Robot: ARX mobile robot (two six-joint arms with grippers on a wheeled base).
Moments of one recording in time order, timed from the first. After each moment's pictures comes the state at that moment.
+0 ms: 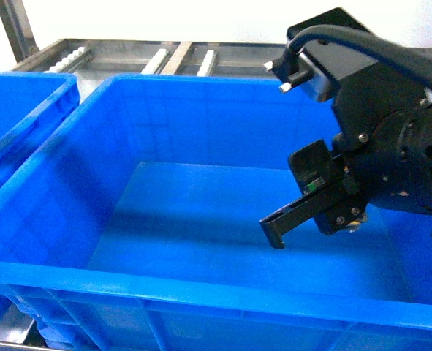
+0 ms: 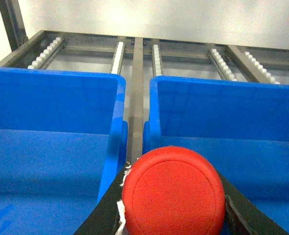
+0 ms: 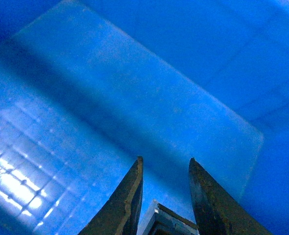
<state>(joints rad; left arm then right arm) -0.06 0.75 0.20 0.49 0.03 -0.08 0.50 1.58 0.80 0.24 0.15 -0.20</state>
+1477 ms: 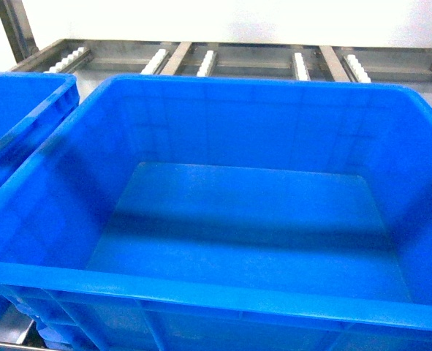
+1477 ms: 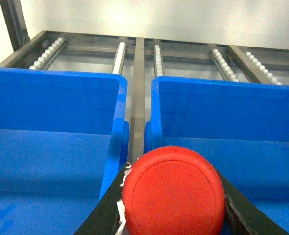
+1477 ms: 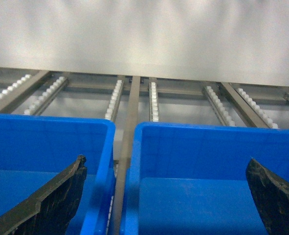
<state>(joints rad) -0.06 0.75 0.20 0.49 0.03 -0.08 -0.10 0.64 0.22 0.52 -0.02 -0.03</state>
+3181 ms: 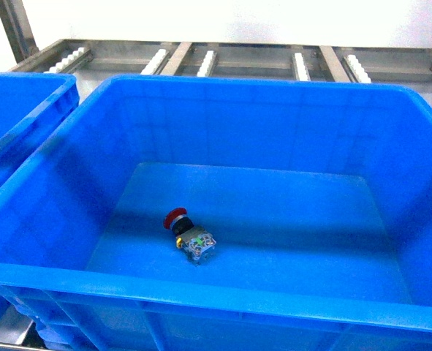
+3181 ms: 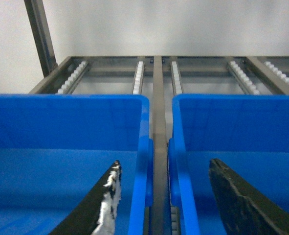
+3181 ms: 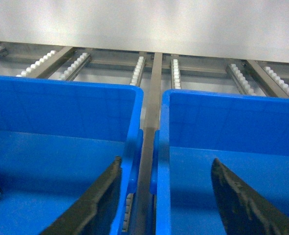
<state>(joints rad) 0.00 0.67 0.18 0.48 0.00 0.00 0.00 0.33 0.13 0.20 0.00 -0.01</state>
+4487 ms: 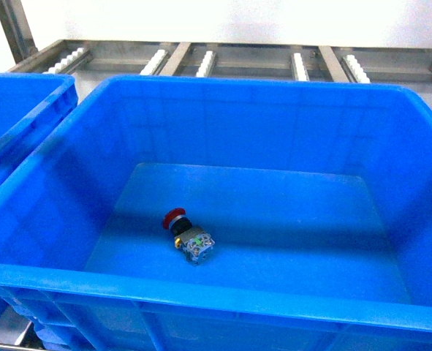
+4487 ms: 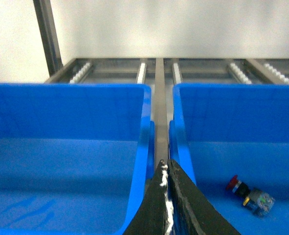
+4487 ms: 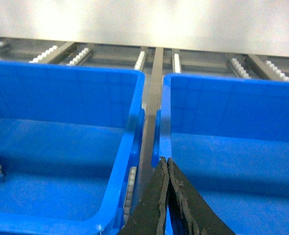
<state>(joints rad) 0.00 0.34 0.01 0.34 0.00 0.00 0.00 0.00 0.01 -0.01 0.00 -0.01</state>
